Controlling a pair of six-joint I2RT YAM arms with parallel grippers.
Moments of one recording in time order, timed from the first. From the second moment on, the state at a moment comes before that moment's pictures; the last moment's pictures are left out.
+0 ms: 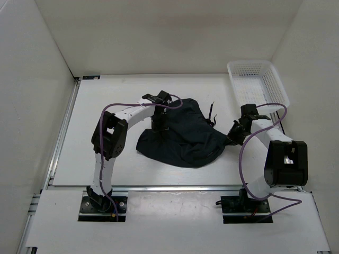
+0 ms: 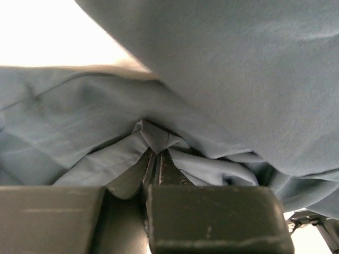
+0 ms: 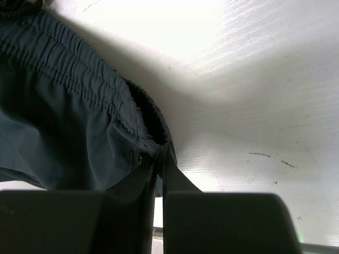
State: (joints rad) left arm -0.58 2.10 1.64 -0.93 0.10 -0.59; right arm 0.02 1.51 0.90 -0.66 -0.23 0.55
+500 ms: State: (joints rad) left arm -0.36 1.93 1.92 -1.15 0.06 -0.50; right arm 0.02 1.50 1.21 -0.82 -0.24 0.54
